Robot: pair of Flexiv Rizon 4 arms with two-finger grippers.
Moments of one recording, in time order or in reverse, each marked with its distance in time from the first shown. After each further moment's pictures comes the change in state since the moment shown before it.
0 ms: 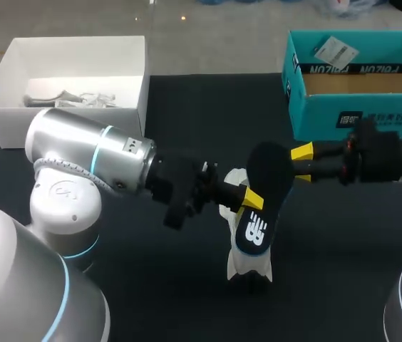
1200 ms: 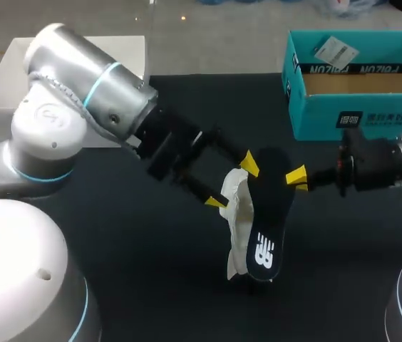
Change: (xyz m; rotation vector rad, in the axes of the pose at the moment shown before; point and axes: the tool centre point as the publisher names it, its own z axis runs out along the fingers) left arm -0.020 0.006 -0.043 0.164 0.301 -0.321; right arm -0.028 -0.020 0.008 0.105 -0.093 0.049
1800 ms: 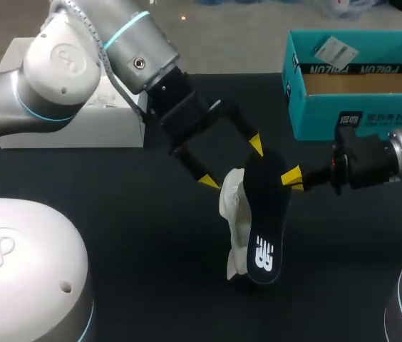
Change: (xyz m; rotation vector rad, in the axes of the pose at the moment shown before) left arm -0.013 0.017 -0.016 -0.024 0.218 -0.278; right arm -0.003 0.002 0.006 0.039 -0.011 0.001
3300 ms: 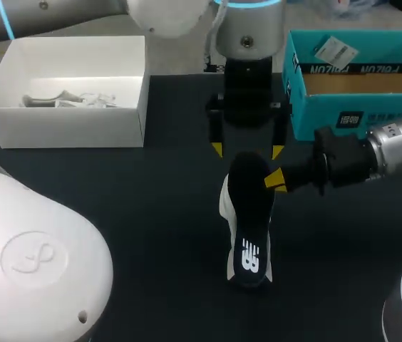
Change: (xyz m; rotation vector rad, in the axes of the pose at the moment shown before) left arm -0.020 0.059 -0.004 -0.385 0.731 0.197; right arm -0.004 0.006 0.029 0.049 -0.025 0.042
